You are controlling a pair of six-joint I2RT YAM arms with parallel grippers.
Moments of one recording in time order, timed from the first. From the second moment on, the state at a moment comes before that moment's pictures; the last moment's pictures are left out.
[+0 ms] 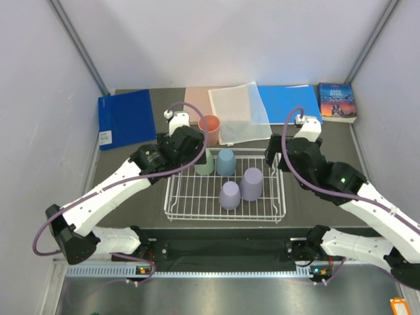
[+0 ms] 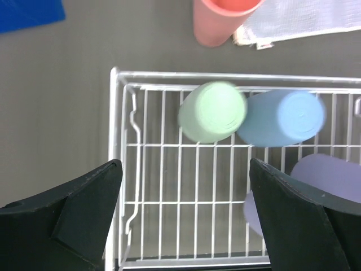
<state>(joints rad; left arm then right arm) -0.83 1.23 1.27 -0.86 -0.55 -0.65 0.87 0.92 1.14 -0.83 0.67 0.62</state>
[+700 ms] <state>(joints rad) -0.96 1.72 1.59 -0.79 -0.57 -0.58 0.87 0.95 1.15 -0.77 0.64 0.54</state>
